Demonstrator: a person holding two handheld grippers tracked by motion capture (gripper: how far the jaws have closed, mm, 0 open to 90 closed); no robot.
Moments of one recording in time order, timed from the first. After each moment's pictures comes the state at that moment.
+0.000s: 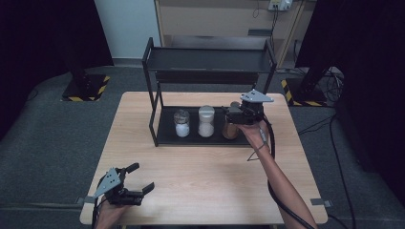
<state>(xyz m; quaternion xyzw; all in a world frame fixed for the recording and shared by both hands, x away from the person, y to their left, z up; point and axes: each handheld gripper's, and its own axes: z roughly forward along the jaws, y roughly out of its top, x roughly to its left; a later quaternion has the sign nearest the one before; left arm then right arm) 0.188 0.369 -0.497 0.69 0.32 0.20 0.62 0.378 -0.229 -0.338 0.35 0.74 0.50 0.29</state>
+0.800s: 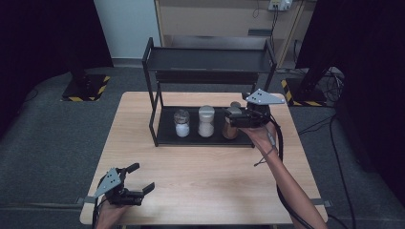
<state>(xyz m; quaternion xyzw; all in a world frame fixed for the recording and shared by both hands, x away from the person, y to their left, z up) 0.188 0.369 -0.497 0.69 0.32 0.20 0.62 0.346 -0.251 -0.311 0.29 0.74 0.54 0.27</state>
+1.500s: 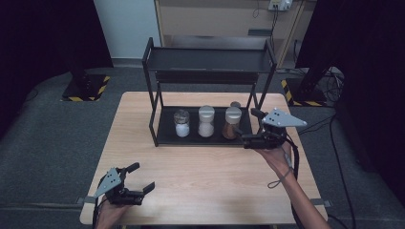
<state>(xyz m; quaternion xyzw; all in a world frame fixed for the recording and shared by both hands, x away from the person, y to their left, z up) 0.188 0.366 -0.496 0.69 0.32 0.20 0.62 0.292 -0.295 -0.321 0.26 0.74 0.57 0.25</state>
